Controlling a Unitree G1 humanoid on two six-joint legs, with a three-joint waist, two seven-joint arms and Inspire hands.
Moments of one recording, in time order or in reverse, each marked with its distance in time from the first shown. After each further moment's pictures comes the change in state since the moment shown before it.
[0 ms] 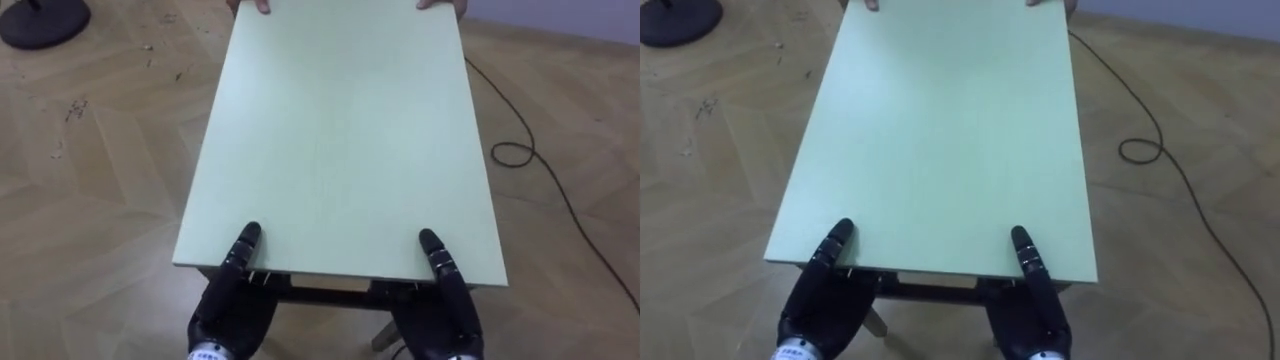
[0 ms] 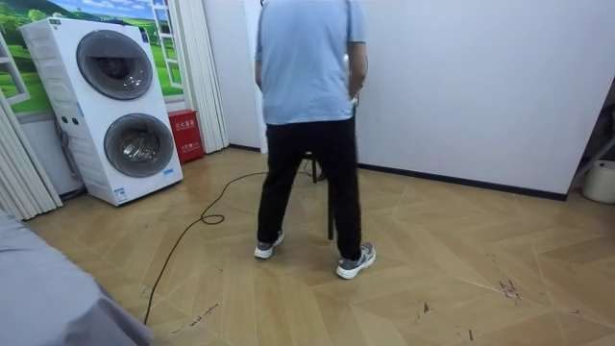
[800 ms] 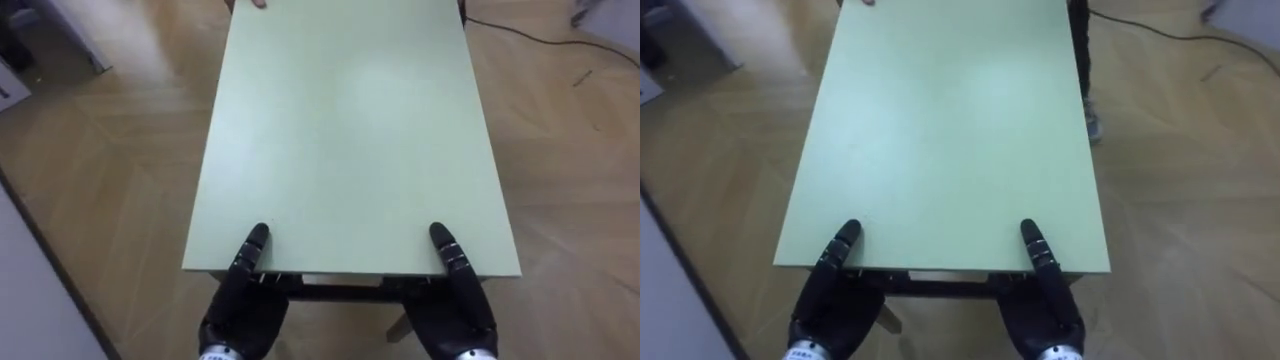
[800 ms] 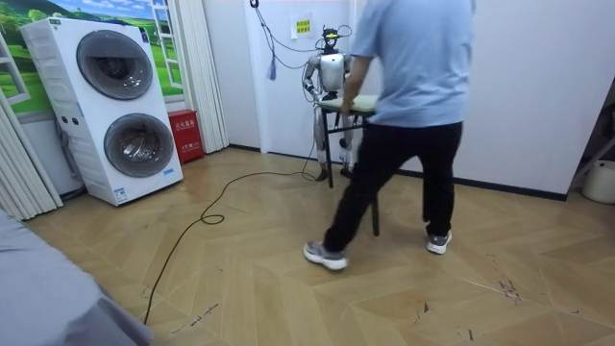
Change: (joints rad) left arm 0.015 -0.020 -0.007 -0.005 -0.006 0.006 -0.013; right arm -0.009 -0.015 -0.072 -0.008 -0.056 0.050 0.018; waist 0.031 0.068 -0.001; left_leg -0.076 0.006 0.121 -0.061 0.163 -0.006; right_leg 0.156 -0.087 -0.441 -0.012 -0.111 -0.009
